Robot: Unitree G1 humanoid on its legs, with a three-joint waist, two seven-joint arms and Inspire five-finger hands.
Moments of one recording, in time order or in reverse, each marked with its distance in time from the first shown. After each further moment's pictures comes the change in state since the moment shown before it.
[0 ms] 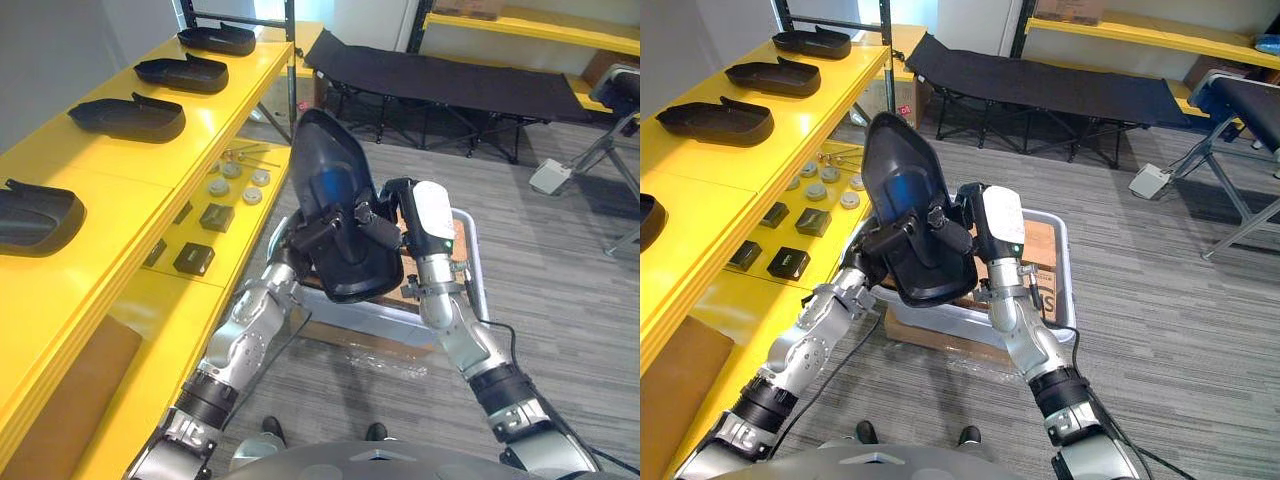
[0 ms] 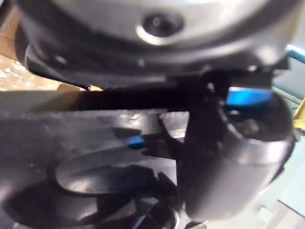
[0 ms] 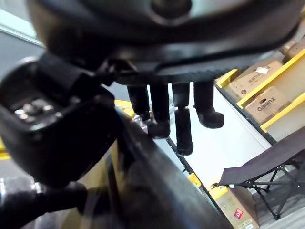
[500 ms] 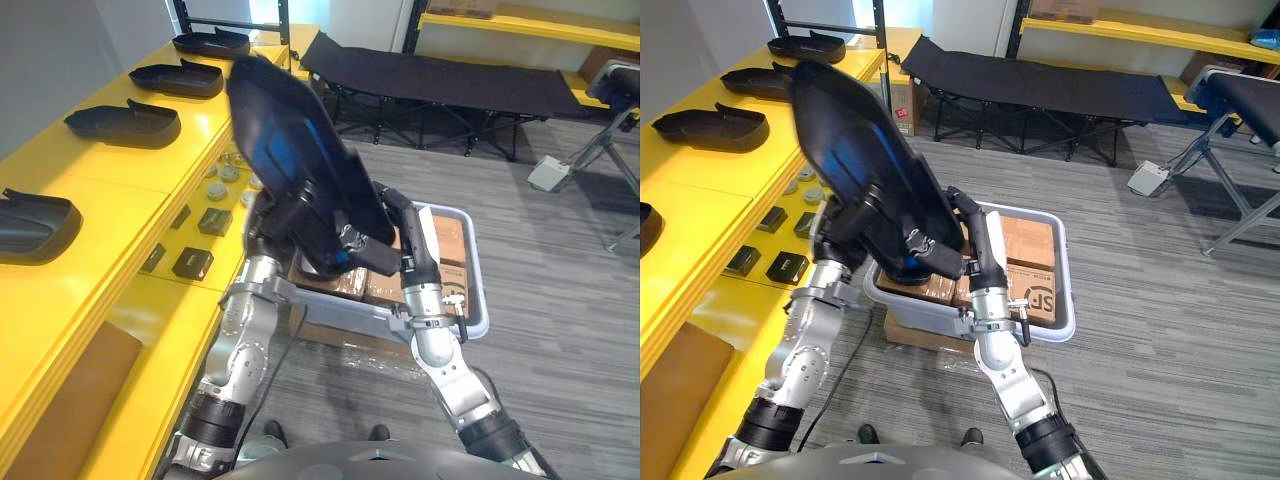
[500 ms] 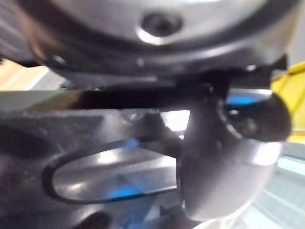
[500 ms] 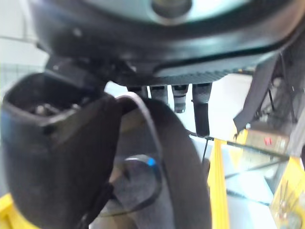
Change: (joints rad) left arm 0.096 -0.112 0.184 -0.215 0.109 -0.228 -0.003; right arm 0.218 0.084 0.066 -0.231 0.594 -0.158 0.247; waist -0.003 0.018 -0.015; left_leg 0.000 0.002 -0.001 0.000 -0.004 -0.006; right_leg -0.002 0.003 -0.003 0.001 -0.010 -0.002
